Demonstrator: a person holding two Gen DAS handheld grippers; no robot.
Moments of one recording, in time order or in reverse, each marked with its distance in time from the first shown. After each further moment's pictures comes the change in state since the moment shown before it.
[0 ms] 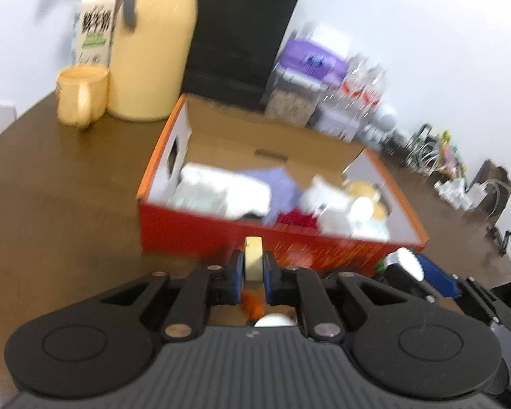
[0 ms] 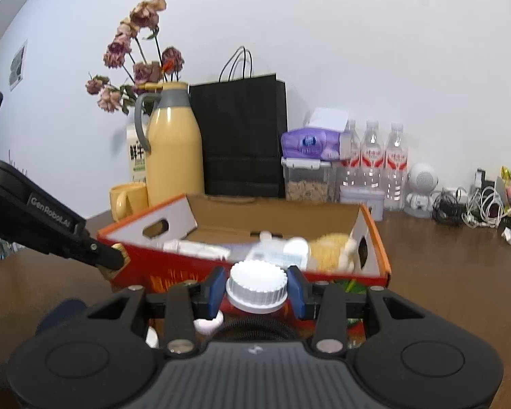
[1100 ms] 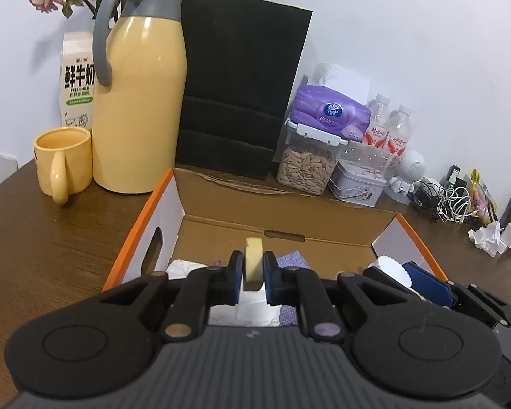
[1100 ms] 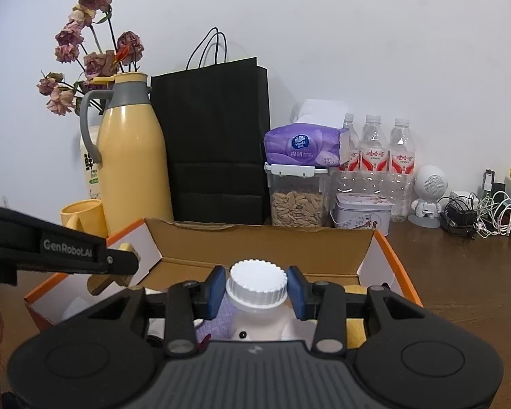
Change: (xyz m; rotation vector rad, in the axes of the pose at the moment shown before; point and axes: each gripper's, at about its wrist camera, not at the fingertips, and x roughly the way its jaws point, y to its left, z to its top) left arm 0.074 -0.015 0.049 0.034 -0.179 0.098; right arm 0.117 -0.001 0.044 0.037 0.035 -0.087
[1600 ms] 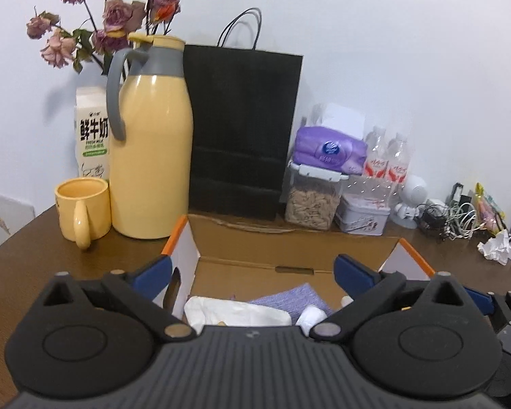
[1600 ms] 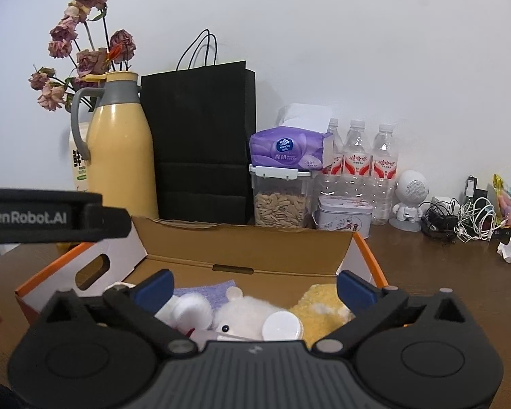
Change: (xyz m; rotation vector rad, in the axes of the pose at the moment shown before) left arm -0.029 -0.009 -0.002 0.069 -0.165 0.041; right arm -0.013 0.001 0.000 -0.017 -0.006 -0.061
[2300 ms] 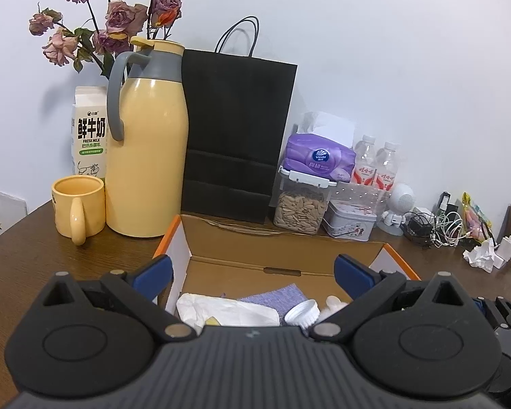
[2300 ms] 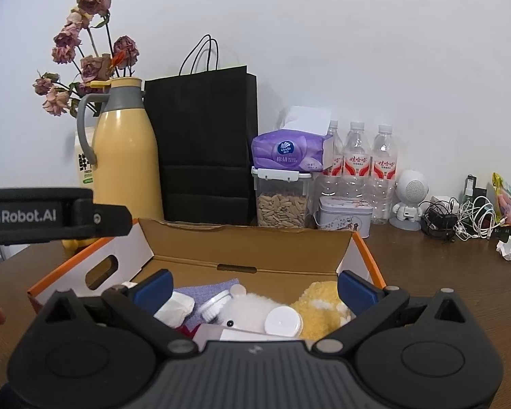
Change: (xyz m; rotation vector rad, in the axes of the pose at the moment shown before) left arm -0.017 0.004 -0.003 -0.027 -0.017 -0.040; right arm -0.015 -0.002 0.000 0.004 0.000 0.013
